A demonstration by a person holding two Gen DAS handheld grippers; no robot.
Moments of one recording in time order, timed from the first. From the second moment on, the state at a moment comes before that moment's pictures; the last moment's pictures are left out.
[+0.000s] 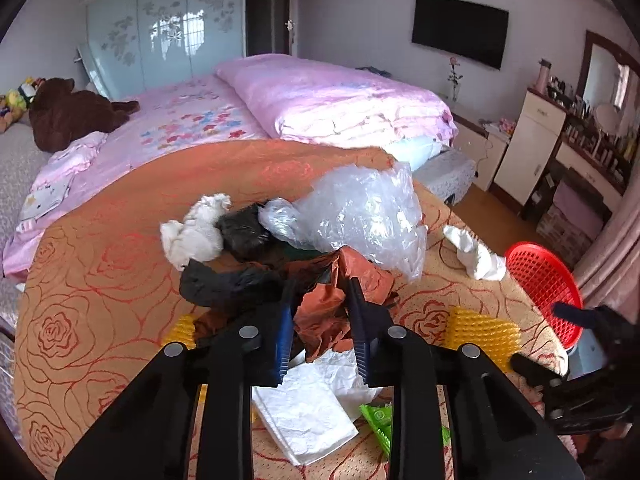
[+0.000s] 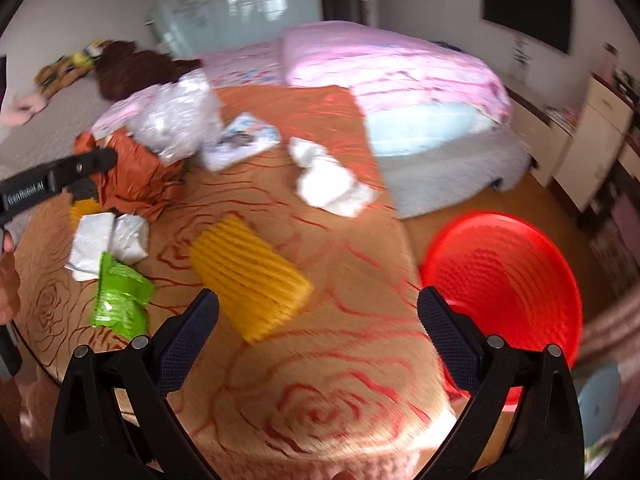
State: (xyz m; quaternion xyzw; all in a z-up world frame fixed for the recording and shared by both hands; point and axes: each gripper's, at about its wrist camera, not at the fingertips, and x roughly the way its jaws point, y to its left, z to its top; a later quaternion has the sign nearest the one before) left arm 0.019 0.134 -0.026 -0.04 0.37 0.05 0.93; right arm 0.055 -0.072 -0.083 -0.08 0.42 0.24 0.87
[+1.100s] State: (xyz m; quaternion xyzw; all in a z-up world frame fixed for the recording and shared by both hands) left arm -0.045 0.148 0.069 -0.09 0.25 0.05 0.96; right arm 0.056 -0.073 -0.027 -0.06 0.37 0.31 0.87
